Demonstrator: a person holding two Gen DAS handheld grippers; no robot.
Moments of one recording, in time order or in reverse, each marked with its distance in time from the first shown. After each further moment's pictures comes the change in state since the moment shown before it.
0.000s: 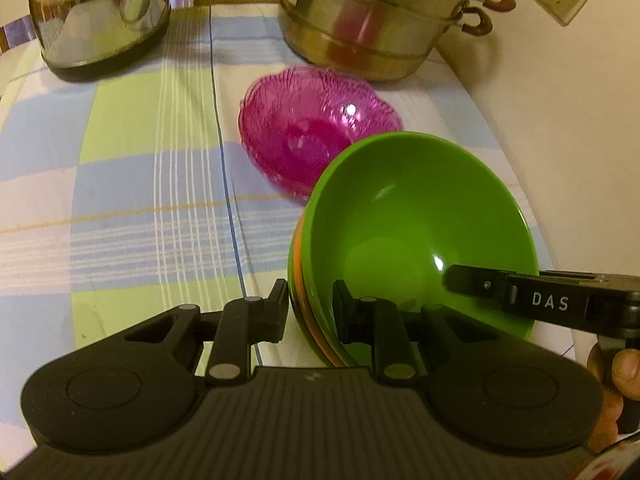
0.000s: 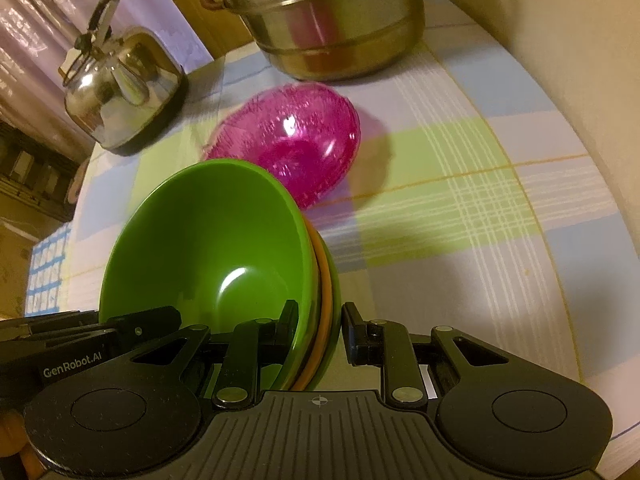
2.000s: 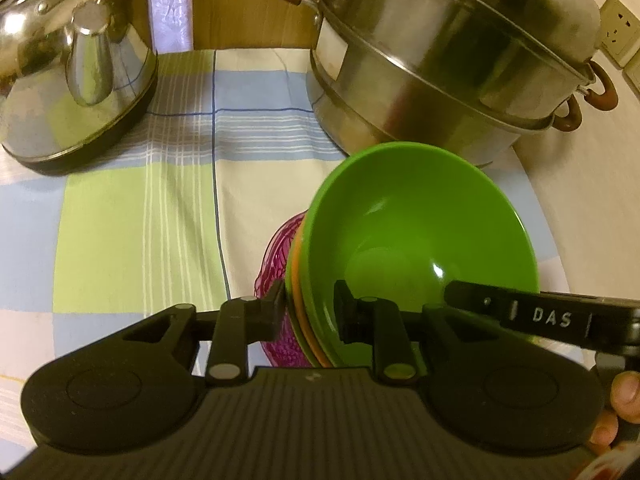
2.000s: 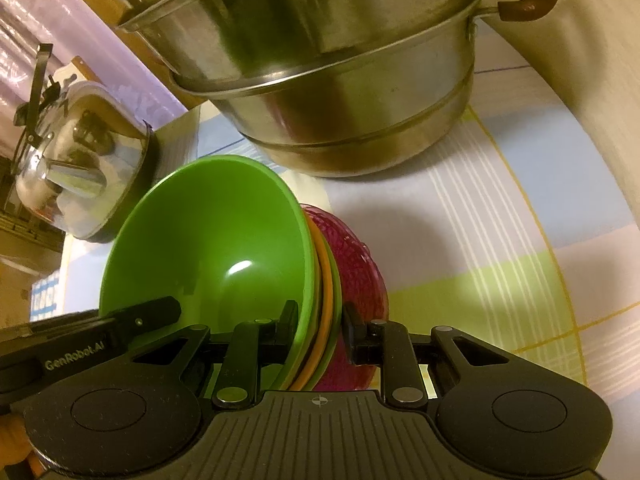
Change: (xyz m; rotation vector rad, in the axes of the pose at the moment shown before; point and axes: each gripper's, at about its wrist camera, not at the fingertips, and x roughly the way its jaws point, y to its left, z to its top) left arm 0.089 0.028 0.149 -0.053 -0.014 0.051; right arm 0.093 -0.006 0.150 0.042 0.001 0.025
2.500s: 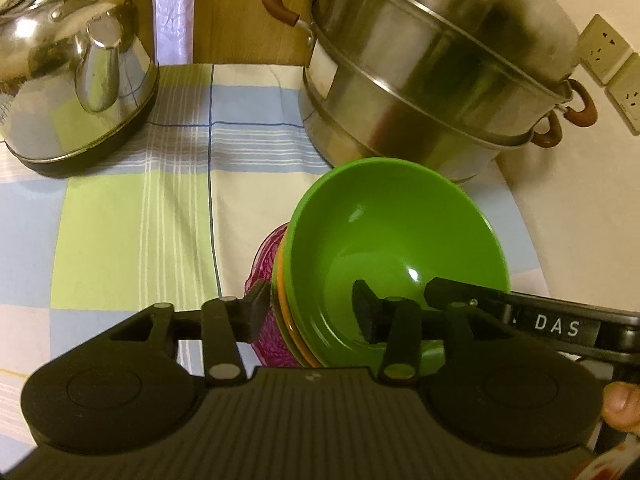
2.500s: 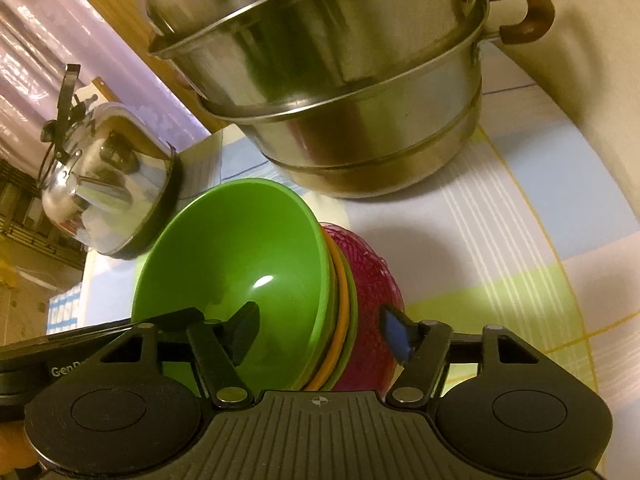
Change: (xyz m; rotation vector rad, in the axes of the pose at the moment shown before) left arm -0.023 -0.005 -0.005 -0.012 -0.053 -0.025; right arm -0.020 0.004 -0.007 -0.006 -0.077 0.051
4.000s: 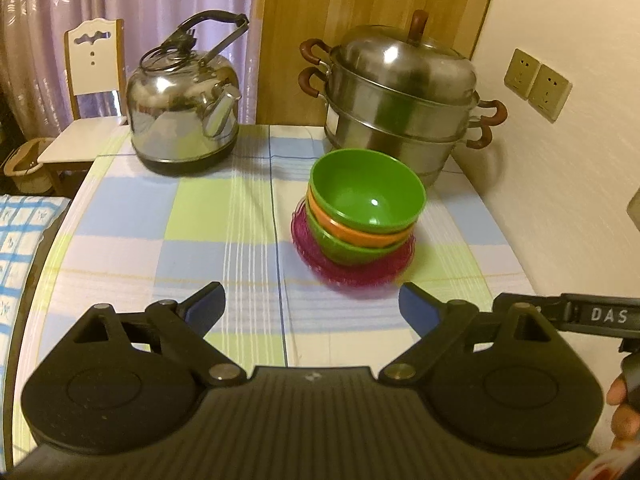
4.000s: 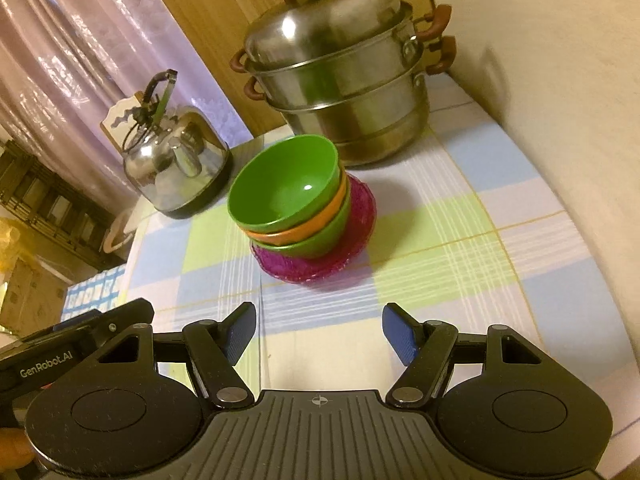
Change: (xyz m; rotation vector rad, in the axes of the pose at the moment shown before) left arm -0.193 -0.040 -0.170 0.005 -0.266 0.135; right arm -0.181 0.020 -0.150 -0.052 -0.133 0.017
